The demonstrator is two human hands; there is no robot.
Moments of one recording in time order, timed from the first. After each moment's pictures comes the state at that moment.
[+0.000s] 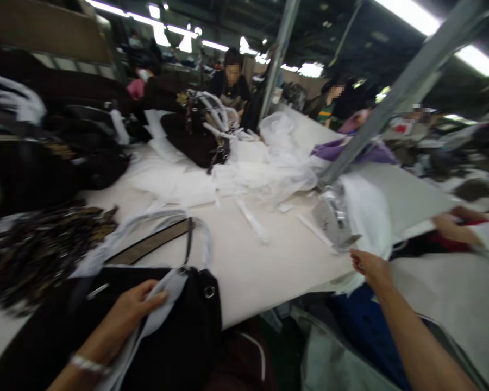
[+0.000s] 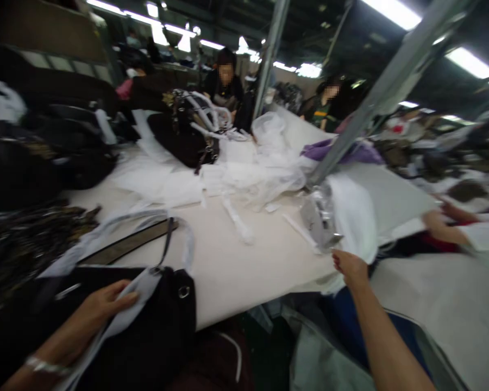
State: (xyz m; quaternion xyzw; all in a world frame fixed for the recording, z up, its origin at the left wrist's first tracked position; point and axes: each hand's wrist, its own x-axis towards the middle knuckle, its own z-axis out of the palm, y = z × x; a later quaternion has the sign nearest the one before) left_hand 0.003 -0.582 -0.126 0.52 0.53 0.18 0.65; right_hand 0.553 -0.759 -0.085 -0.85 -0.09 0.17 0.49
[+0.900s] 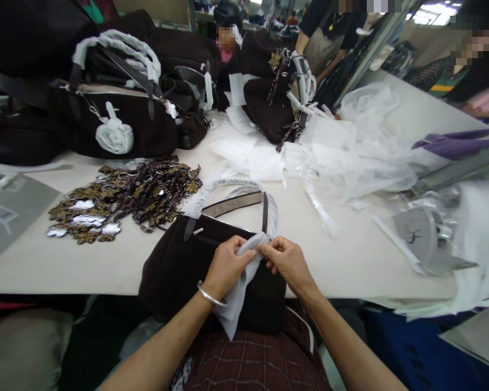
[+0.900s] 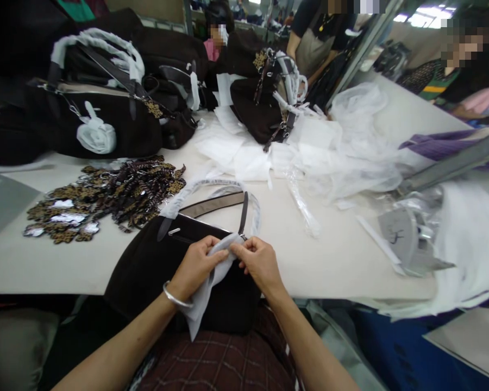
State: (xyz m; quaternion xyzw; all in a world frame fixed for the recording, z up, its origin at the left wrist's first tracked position) left_hand 0.005 -0.598 -0.123 0.54 0.50 0.34 0.59; right_hand 0.170 -0.624 -0.112 -0.71 -0.40 0.46 0.36
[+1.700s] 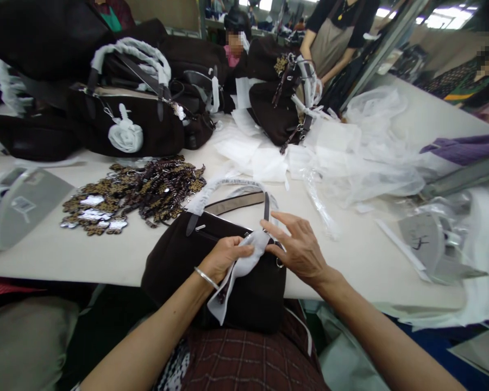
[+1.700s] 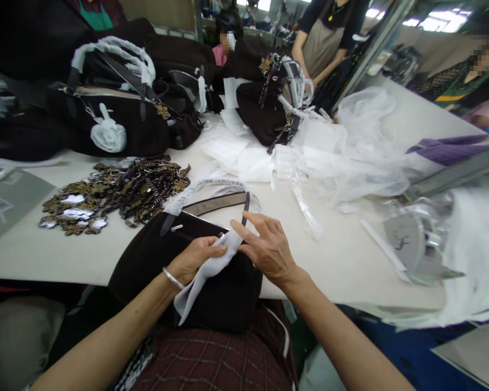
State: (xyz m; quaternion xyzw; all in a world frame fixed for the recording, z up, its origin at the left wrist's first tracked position) left_hand 0.003 -0.586 -0.133 0.28 0.40 0.29 0.82; right_hand 0.206 -0.608 -0.078 -0.50 -0.84 -0.02 0.22
